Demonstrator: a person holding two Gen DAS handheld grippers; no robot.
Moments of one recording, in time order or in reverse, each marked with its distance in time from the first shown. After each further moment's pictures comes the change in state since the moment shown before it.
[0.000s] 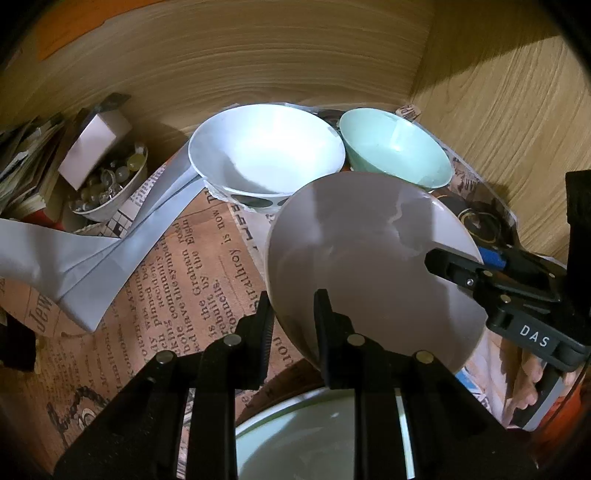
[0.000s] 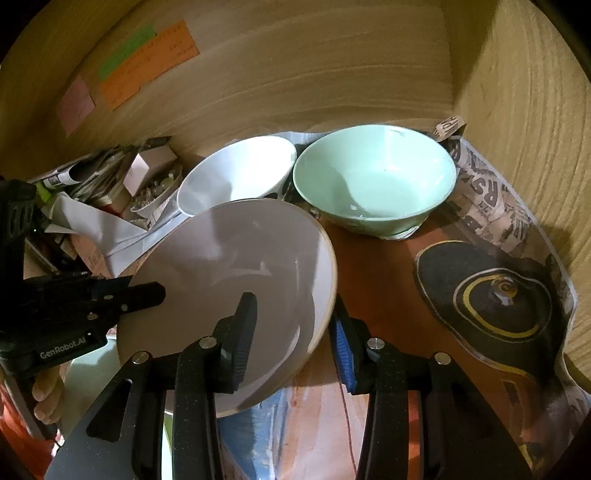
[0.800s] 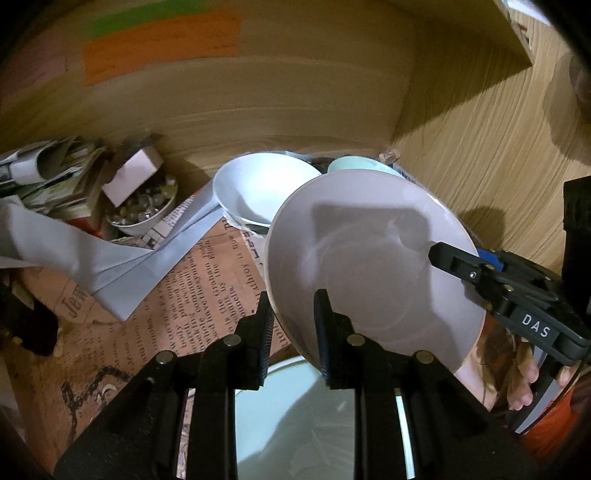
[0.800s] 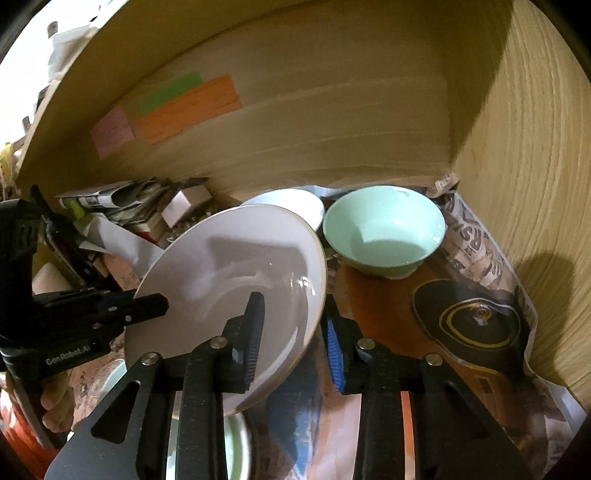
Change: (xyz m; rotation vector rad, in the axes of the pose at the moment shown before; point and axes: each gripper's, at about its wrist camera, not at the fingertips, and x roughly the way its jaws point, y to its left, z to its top) left arm -0.066 0.001 -0.017 -0.030 -0.154 -0.011; right arm -0.055 0.031 -0.001 -0.052 -0.149 0.011
